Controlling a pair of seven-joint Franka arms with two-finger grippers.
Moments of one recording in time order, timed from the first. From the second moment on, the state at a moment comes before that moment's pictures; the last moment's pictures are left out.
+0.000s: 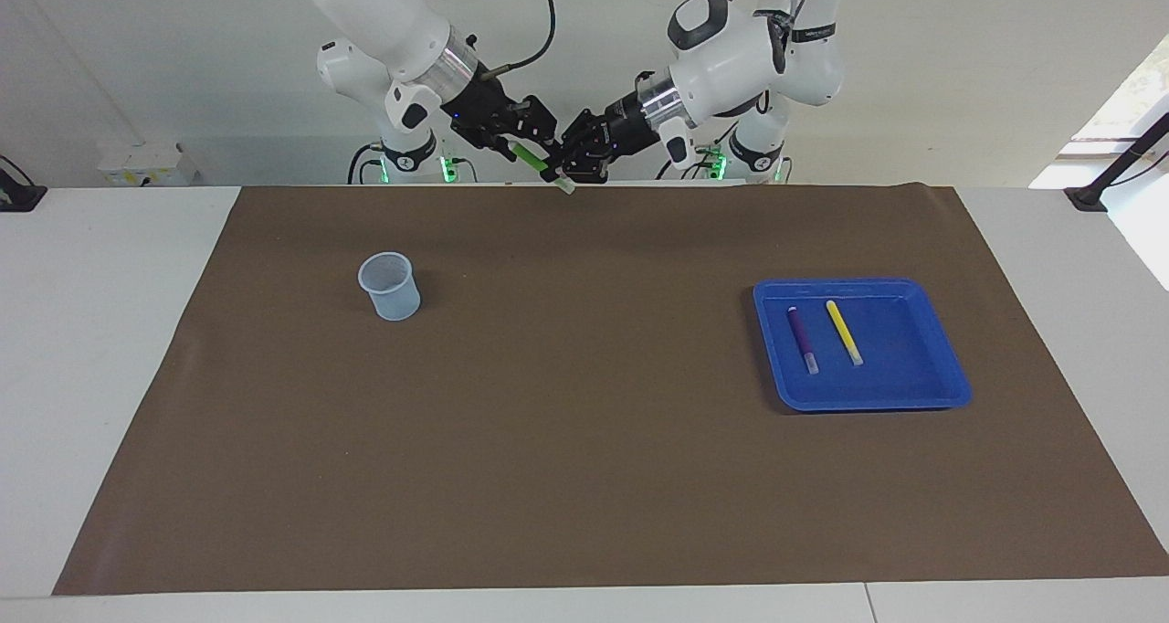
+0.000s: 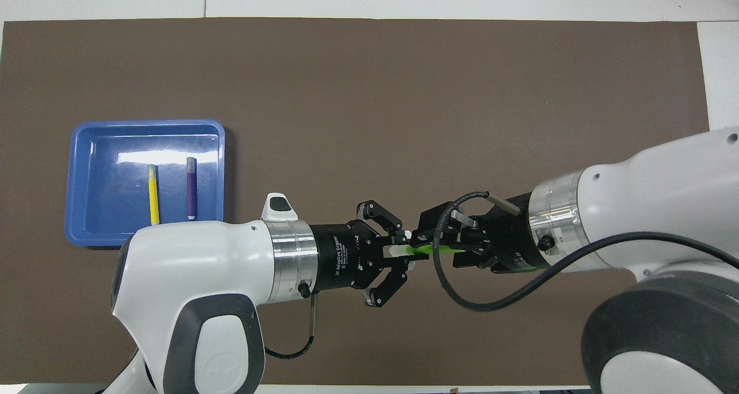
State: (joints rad) left arm -0.84 -0.17 0.07 -2.14 -1.13 2.39 -1.63; right arm 0.32 -0.20 0.03 -1.92 0.60 1.75 0.62
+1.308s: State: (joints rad) left arm -0.84 -0.17 0.08 -2.14 -1.14 2.40 -1.63; right arm 0.26 -0.20 0.03 -1.93 0.43 1.69 0.50
